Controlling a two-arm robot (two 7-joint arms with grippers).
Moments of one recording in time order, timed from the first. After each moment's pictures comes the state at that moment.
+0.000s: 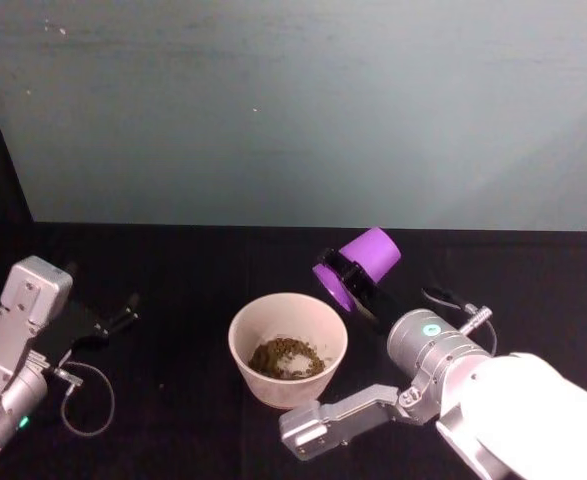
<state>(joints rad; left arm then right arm) -0.20 0.60 0.45 -1.41 -0.25 -0.12 0.03 0.54 0.49 -0.89 -1.59 -1.40 0.19 0.41</state>
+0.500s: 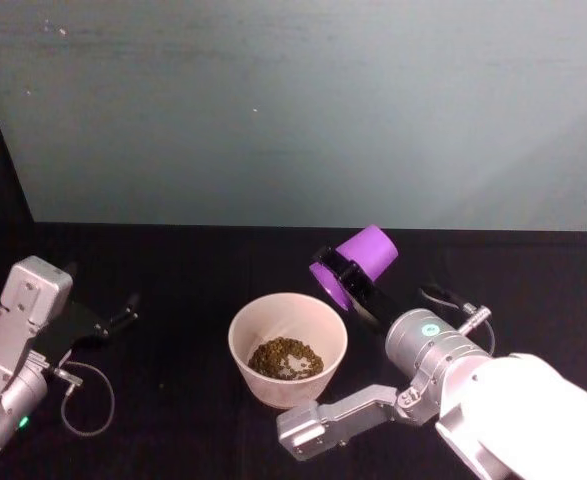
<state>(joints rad) -0.20 0.60 0.45 -1.41 -0.25 -0.12 0.03 0.53 0.49 -0.89 -1.60 -1.41 0.19 0.40</state>
